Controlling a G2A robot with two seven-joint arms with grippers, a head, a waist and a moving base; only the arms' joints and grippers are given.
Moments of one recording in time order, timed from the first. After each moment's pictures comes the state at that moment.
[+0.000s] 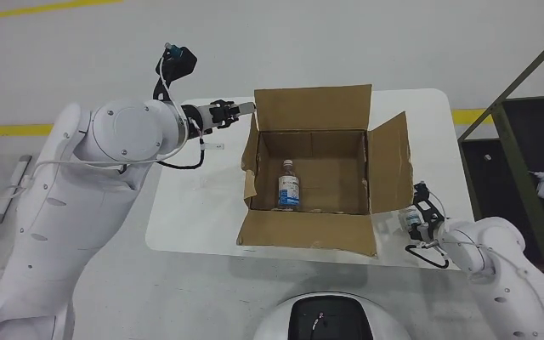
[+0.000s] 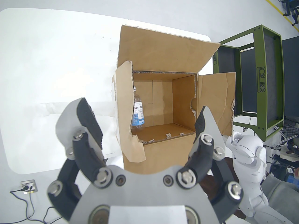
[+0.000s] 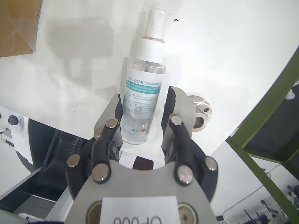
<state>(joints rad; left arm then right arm) 0.13 -0.86 -0.75 -1.67 0.14 0.57 -1.04 -1.35 -1.21 1.51 -1.81 -1.27 -0.12 1.23</state>
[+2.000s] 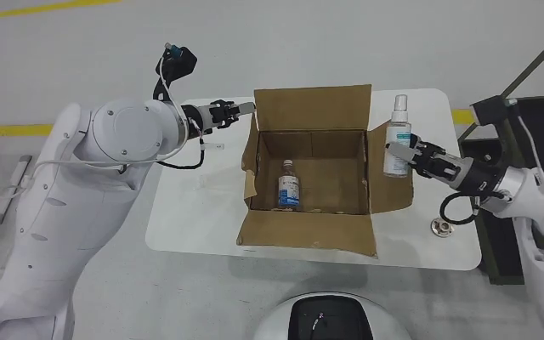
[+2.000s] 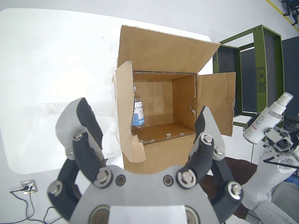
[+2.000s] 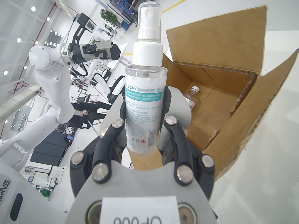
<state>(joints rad) 0.13 -0.86 -0.75 -1.67 0.14 0.57 -1.04 -1.22 -1.18 1.75 -2.02 -0.06 -0.10 0.99</state>
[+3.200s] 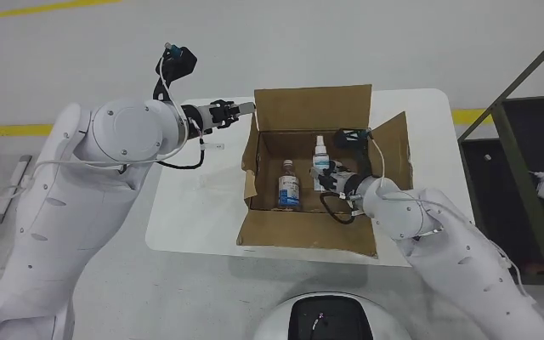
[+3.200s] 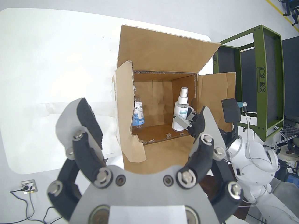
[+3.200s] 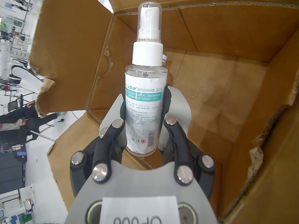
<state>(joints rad) 0.13 -0.86 -0.75 -1.67 0.14 0.57 -1.04 -0.95 -1.22 1.06 -1.82 -0.63 0.44 0.77</state>
